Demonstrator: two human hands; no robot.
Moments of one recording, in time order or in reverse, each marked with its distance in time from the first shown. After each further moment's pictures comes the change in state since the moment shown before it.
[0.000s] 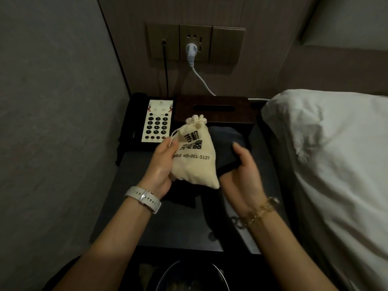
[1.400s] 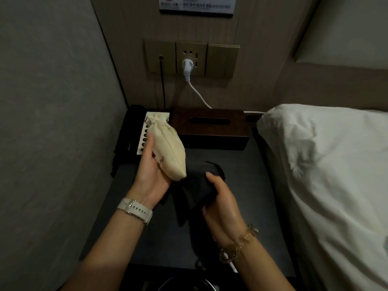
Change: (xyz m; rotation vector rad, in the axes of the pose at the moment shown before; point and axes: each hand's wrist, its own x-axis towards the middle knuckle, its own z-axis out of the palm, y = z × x) left_hand 0.009 0.022 0.001 -0.331 -0.123 0.013; right_hand -0.003 0.023 -0.002 -0.167 0.054 0.134
